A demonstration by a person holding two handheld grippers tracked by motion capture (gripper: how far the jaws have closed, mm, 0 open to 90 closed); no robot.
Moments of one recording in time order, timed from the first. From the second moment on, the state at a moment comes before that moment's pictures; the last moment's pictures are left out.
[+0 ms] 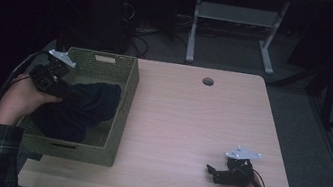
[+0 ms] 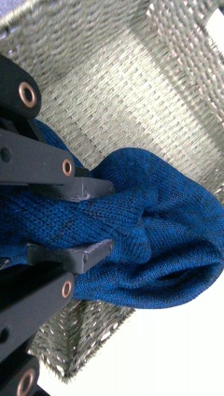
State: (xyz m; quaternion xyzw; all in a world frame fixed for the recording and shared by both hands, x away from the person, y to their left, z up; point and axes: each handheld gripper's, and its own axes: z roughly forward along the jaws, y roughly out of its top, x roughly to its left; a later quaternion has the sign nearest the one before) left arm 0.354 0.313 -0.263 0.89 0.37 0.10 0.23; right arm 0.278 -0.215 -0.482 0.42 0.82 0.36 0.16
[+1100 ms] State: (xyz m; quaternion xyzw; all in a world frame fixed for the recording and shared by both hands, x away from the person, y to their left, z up) left arm 0.355 0.280 -0.198 0.90 0.33 0.12 0.27; right arm 0.278 -0.215 -0.482 0.42 0.82 0.36 0.16
